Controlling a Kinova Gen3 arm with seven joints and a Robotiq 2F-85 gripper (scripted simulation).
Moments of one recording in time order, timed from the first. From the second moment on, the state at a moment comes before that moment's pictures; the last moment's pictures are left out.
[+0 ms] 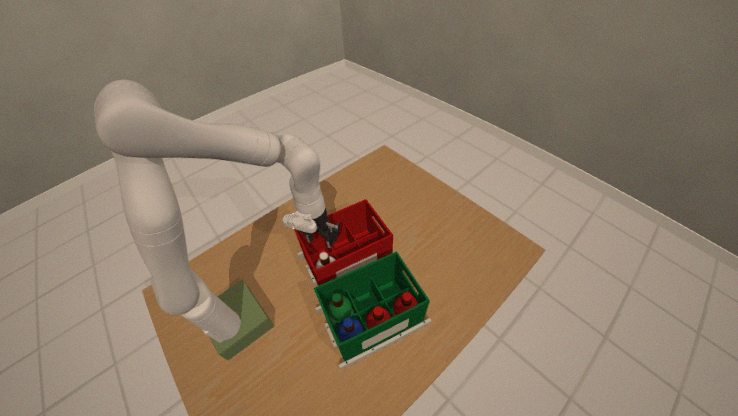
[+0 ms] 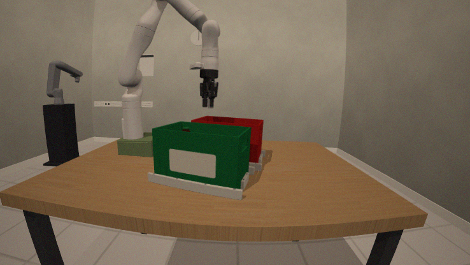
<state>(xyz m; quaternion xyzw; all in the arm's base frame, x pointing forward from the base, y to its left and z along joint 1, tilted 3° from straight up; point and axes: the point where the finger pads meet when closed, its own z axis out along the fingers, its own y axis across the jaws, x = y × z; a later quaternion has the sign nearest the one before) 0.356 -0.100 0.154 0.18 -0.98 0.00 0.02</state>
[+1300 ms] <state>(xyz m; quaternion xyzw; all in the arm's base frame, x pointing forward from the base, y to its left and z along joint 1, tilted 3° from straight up) 0.294 -0.198 0.158 0.18 -0.98 0.01 0.02</state>
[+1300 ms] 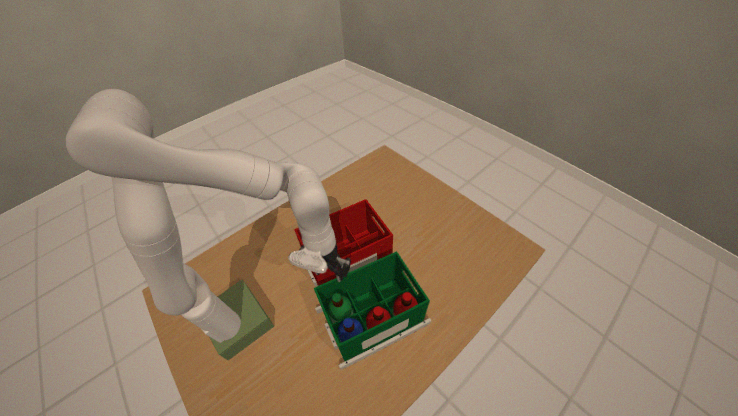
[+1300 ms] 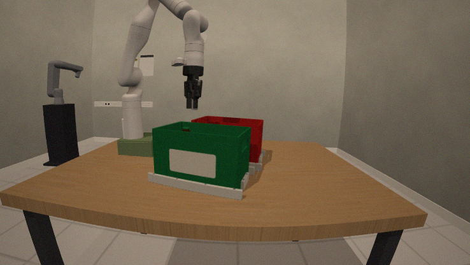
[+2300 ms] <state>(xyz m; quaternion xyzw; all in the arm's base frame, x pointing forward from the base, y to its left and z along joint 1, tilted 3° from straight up) 0.276 -0.229 0.143 0.18 -0.98 0.00 0.02</state>
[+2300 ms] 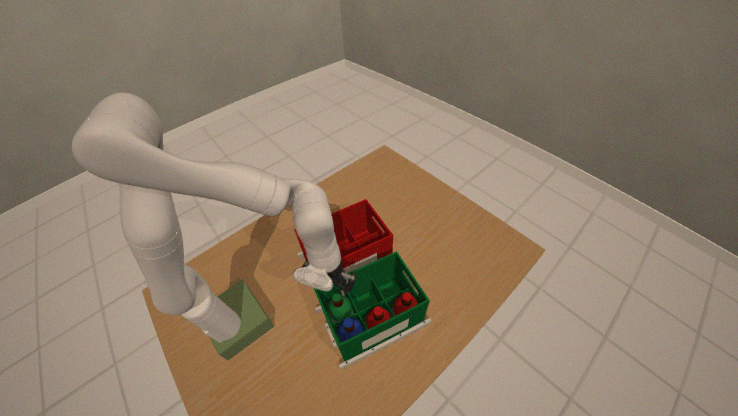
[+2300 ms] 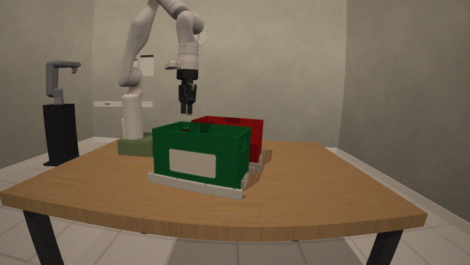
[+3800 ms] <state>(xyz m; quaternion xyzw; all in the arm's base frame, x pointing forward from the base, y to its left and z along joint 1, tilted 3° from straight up) 0.273 -0.230 0.090 0.18 -0.98 0.00 0.02</state>
